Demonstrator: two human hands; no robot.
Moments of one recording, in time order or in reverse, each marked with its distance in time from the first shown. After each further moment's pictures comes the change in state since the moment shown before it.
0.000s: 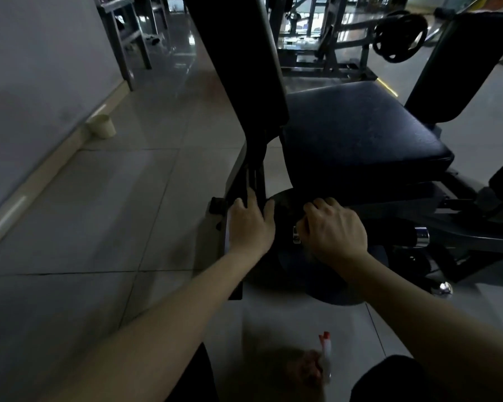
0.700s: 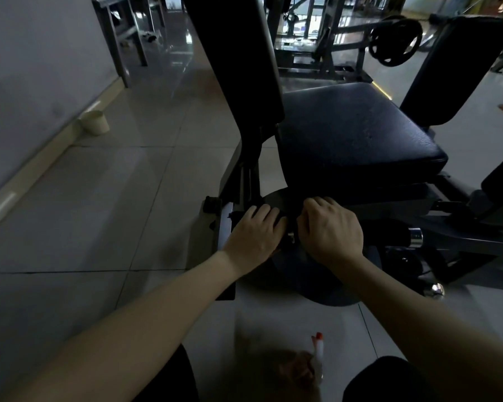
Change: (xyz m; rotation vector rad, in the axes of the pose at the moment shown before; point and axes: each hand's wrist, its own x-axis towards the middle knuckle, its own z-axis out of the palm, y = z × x) left_hand -0.005 -0.020 0.010 0.672 0.350 1.051; right_hand -0.004 0.003 0.000 0.146 0.142 0.073
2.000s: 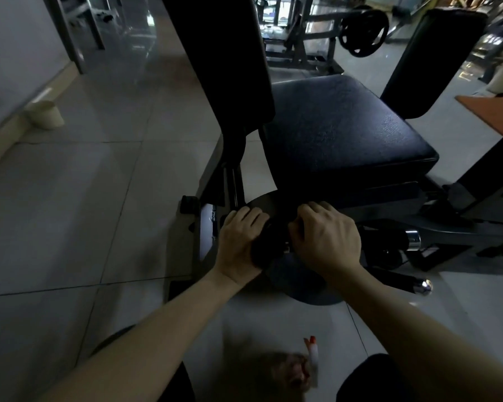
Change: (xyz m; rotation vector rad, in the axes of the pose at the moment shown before) left_hand 0.012 0.003 0.001 -0.418 0.216 -0.352; right_hand 0.002 -0.004 0.003 -0.065 -0.029 0.071
